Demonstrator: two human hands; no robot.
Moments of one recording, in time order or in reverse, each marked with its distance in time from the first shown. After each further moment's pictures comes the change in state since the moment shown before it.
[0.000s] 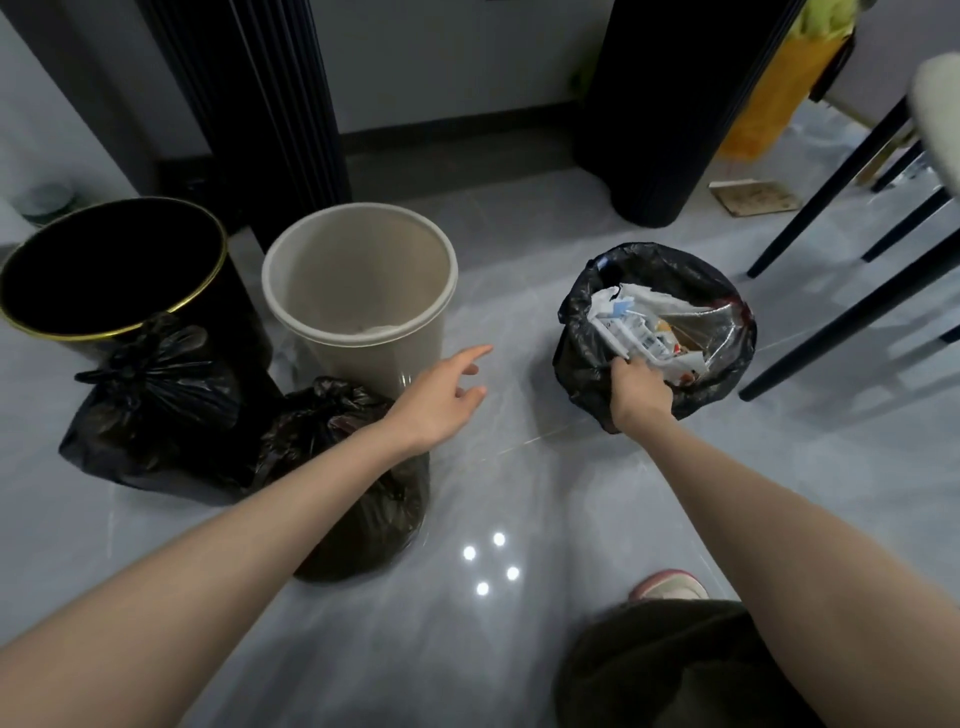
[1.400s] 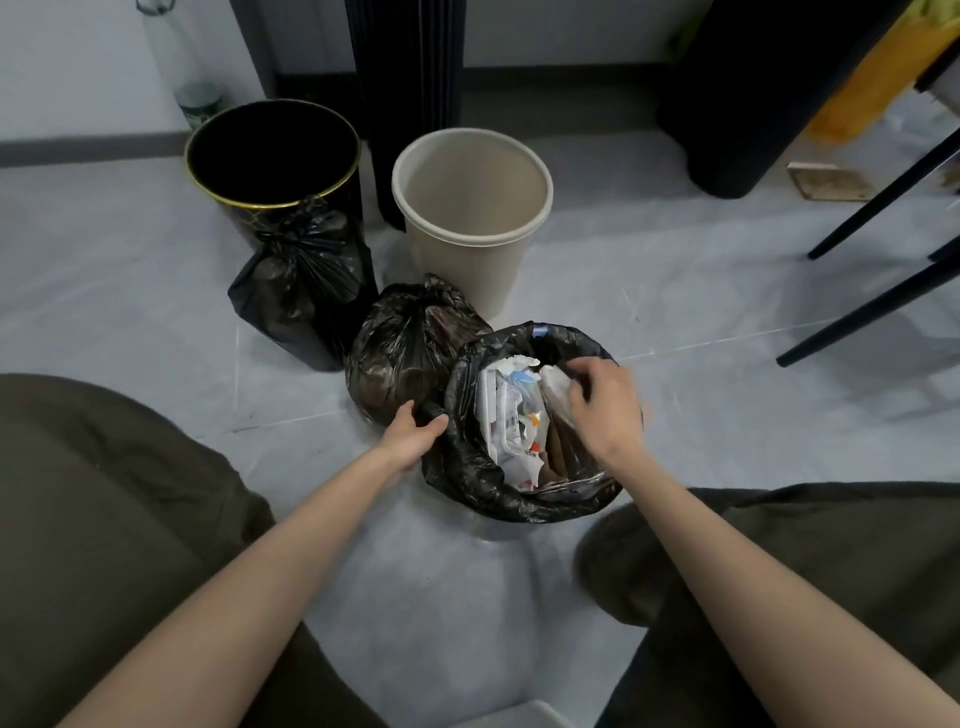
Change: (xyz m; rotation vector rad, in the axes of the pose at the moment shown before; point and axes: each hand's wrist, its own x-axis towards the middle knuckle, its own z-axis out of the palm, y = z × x) left_hand -0.189 -0.100 0.022 -0.568 0.088 -0.761; right_hand -0.193 -0.074 0.033 0.538 0.270 -0.332
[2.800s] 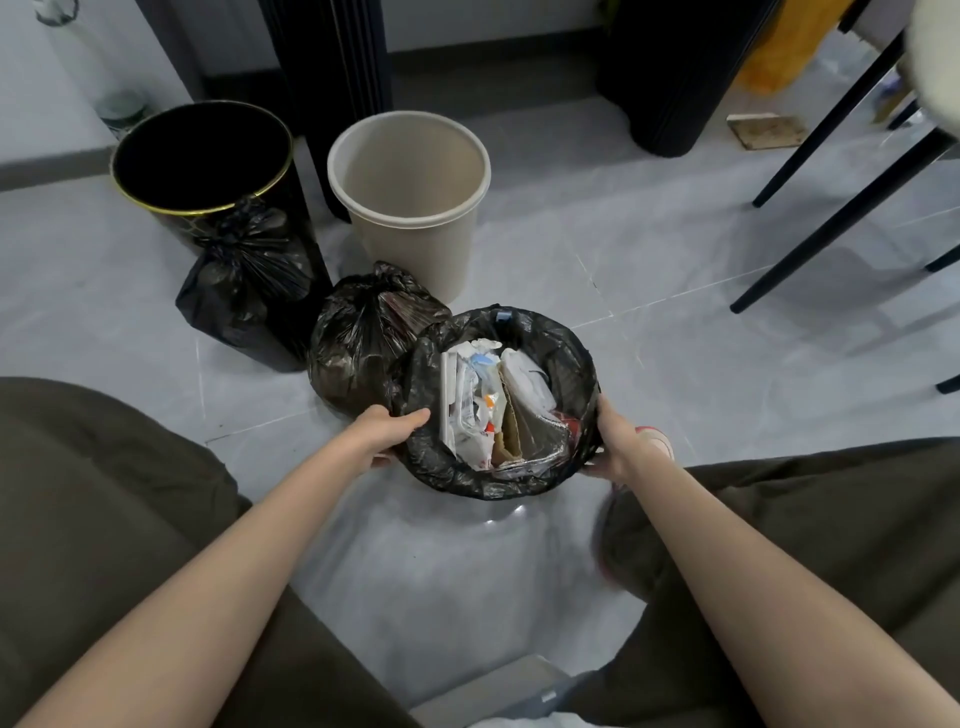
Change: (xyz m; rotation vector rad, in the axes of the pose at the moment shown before) left_hand -0.015 0.006 0.013 0.190 -0.027 -0.073; right_hand -0.051 0.060 -0.011 0.985 -0.347 1.141
